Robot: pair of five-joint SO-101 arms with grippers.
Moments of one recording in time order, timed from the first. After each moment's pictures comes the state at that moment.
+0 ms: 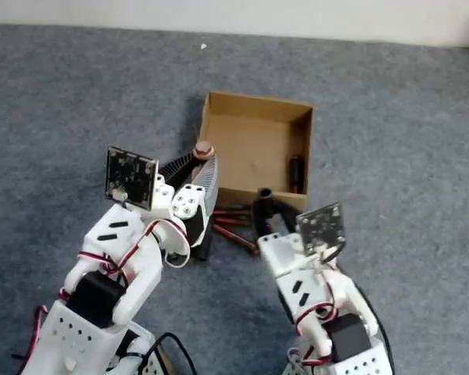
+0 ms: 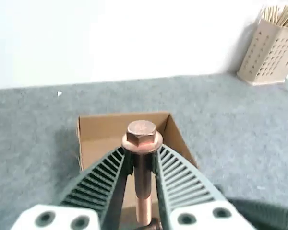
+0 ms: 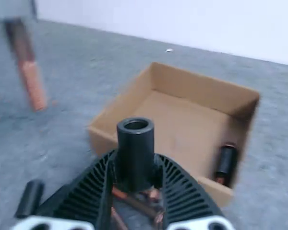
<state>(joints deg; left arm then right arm) 22.6 -72.4 58.2 36.0 16.5 -29.0 -104.0 86.8 42.3 1.7</state>
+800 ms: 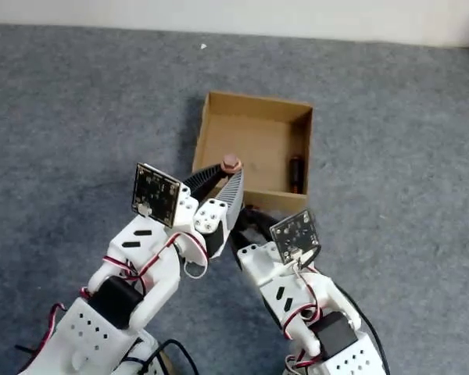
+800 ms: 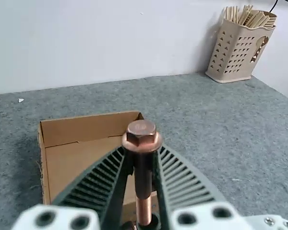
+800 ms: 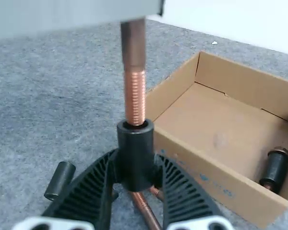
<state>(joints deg) 29.8 -73.4 68.4 23.5 16.8 -36.0 -104.3 93.1 36.7 1.7</state>
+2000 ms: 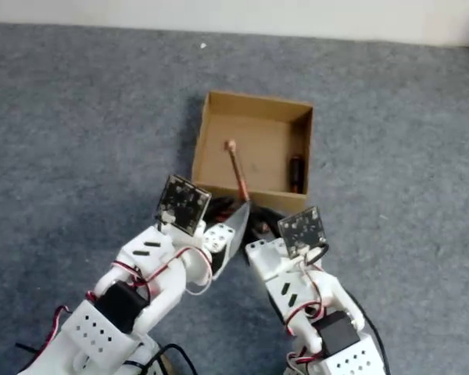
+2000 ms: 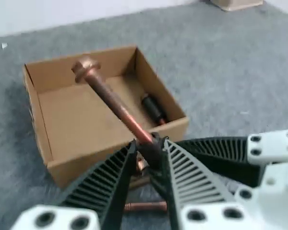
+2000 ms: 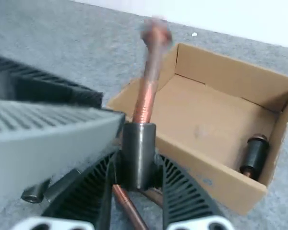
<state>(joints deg) 33.5 -74.1 73.1 34.4 14.5 -31.7 -104.2 93.8 36.8 1.9</state>
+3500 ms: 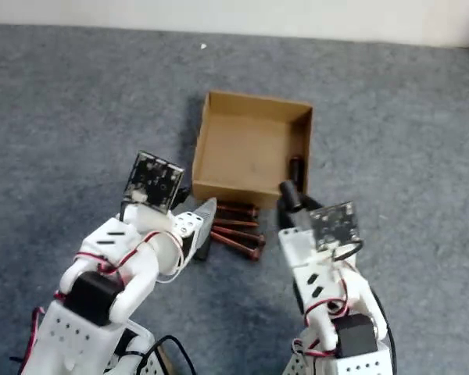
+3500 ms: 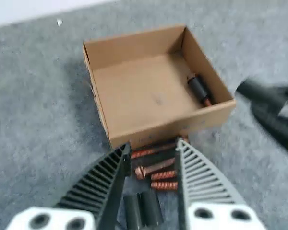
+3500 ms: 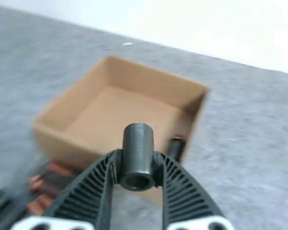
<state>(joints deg) 21.1 -71.8 57.9 57.3 6.9 -15.0 -104.3 86.1 42.8 8.3</state>
